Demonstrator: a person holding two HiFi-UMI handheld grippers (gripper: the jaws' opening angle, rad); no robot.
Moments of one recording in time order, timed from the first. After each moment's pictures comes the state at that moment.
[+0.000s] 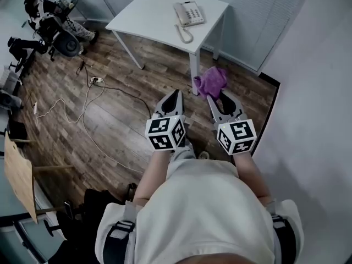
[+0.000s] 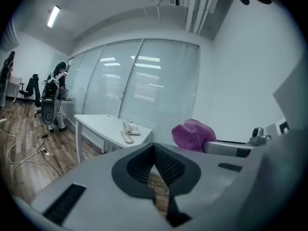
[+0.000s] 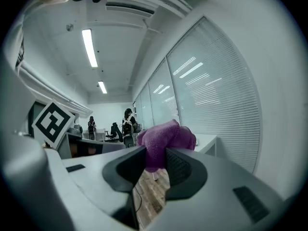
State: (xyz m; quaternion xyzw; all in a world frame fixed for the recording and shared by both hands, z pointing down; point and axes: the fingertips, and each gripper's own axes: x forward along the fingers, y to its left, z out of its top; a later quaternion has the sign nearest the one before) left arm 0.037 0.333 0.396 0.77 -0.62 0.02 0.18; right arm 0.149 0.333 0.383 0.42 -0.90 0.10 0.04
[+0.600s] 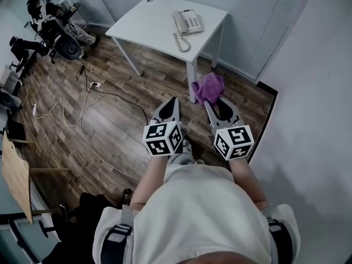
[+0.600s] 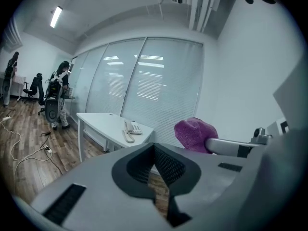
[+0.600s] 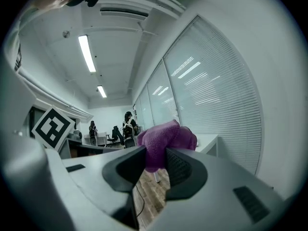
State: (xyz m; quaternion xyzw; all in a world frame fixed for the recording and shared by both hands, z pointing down) left arm 0.044 0.323 0.398 0.75 -0.63 0.03 0.19; right arm 0.159 0.319 0.378 0.41 -0.90 0.12 0.02
